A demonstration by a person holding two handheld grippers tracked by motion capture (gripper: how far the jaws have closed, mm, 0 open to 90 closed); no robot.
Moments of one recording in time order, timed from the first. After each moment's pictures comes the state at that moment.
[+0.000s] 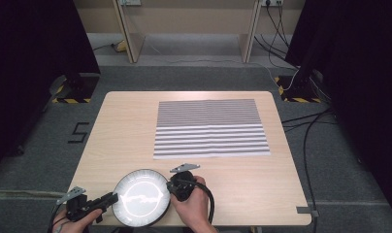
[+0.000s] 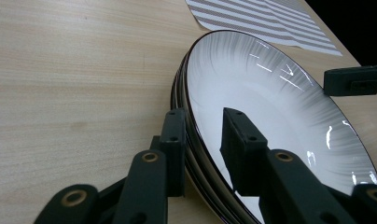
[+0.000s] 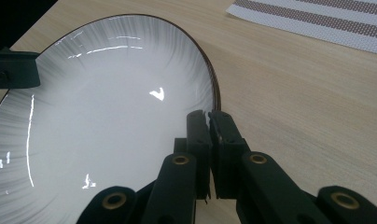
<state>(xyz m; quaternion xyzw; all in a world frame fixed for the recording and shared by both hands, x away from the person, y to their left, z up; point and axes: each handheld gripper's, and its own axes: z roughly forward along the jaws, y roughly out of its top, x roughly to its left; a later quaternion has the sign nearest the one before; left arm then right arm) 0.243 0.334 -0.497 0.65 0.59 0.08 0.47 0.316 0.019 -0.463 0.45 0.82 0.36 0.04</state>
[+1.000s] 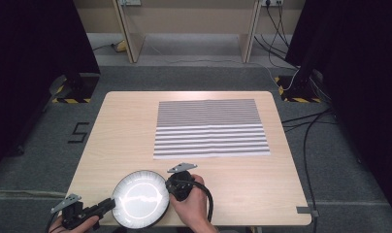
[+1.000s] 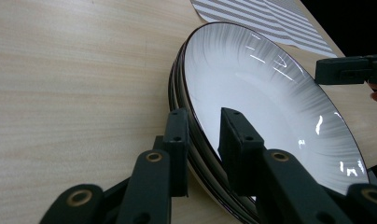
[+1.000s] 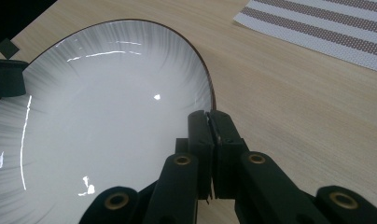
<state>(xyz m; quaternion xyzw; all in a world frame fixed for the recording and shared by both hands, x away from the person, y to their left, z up) 0.223 0.337 -0.501 0.63 0.61 0.07 0.48 0.318 0.023 -0.461 0.42 0.83 0.37 0.05</state>
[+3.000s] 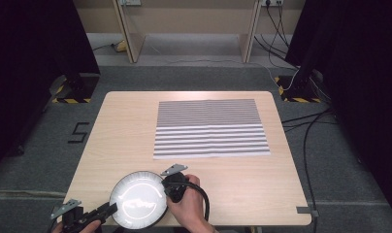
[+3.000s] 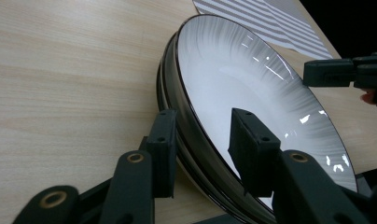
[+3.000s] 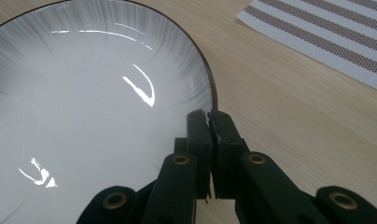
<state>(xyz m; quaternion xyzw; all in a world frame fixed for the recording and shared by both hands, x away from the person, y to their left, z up) 0.211 0.326 -0.496 0.62 0.62 0.08 0.47 0.315 0.036 -0.459 0.39 0.85 0.33 0.09</state>
